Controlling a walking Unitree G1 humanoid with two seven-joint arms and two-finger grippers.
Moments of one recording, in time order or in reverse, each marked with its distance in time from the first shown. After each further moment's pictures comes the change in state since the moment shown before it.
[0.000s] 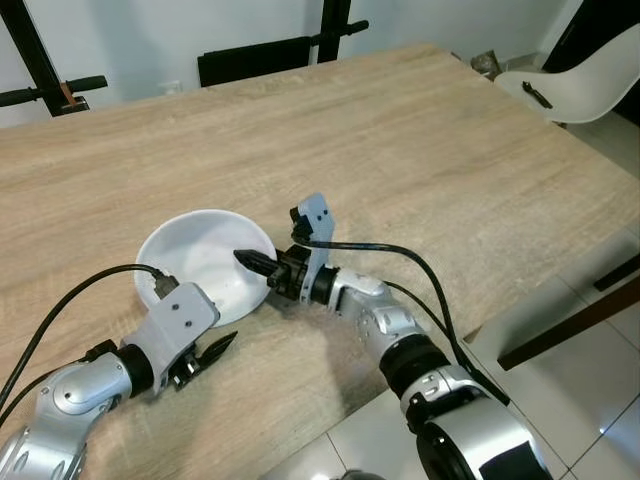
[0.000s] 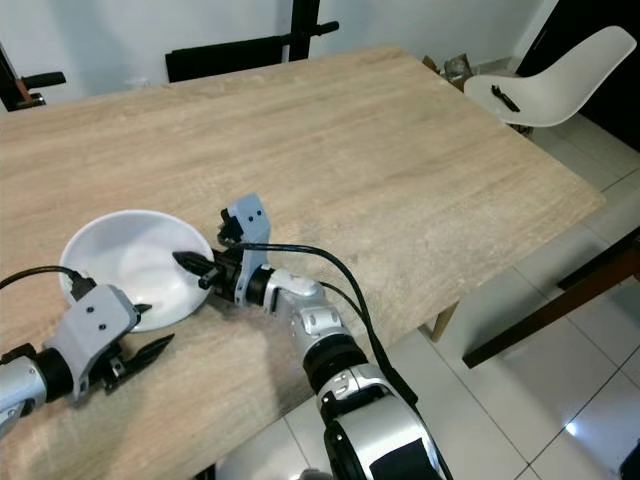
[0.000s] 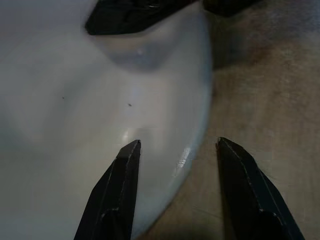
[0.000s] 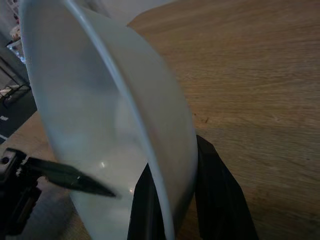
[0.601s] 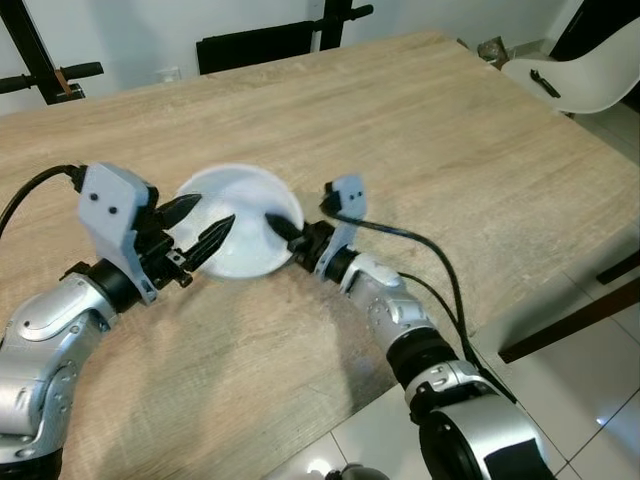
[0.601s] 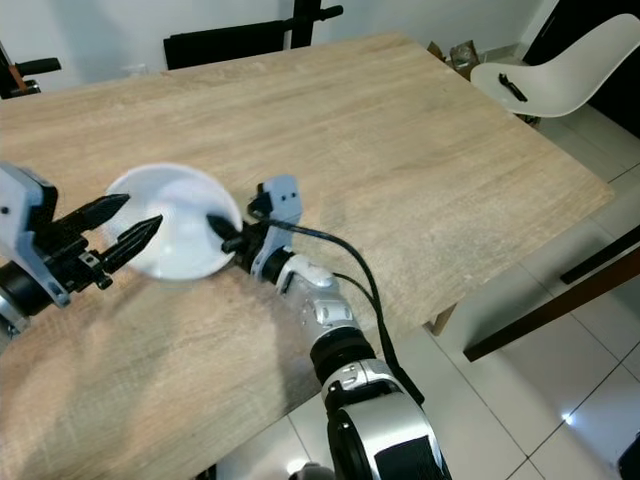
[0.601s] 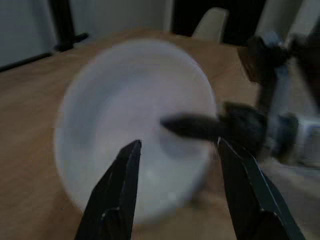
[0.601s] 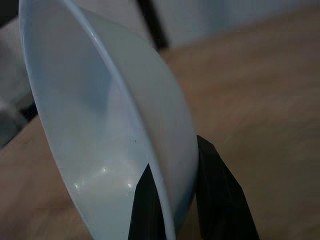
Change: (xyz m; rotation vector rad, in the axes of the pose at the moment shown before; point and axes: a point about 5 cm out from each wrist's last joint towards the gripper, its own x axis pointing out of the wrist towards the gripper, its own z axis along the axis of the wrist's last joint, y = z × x) left arm -0.012 0.038 0.082 -0.336 -0.456 0.019; right arm -0.025 -0.031 0.051 -0.037 -0.295 -0.301
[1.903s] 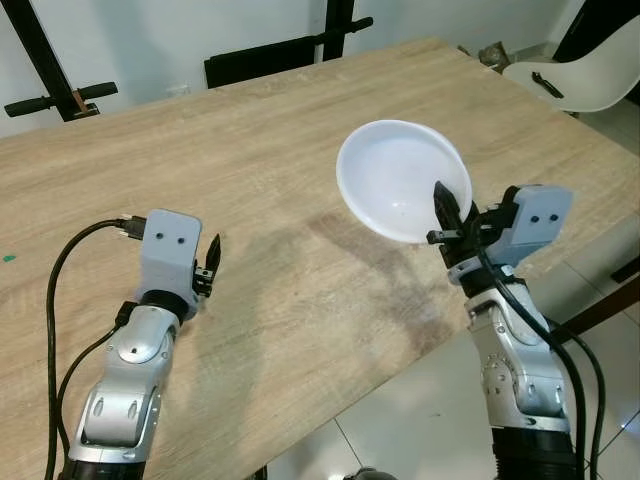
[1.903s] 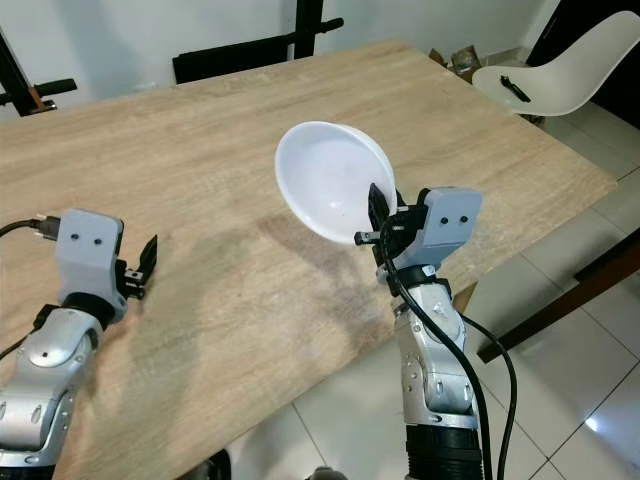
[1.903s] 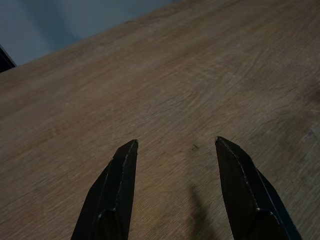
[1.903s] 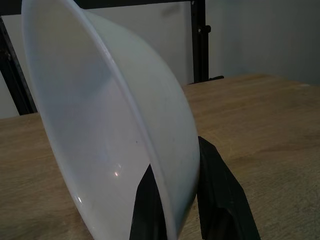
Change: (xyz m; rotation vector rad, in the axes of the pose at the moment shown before) left arm 0.021 0.002 -0.069 0.174 0.182 0.605; right arm -0.119 -0.033 0.060 -0.332 -0.204 -0.490
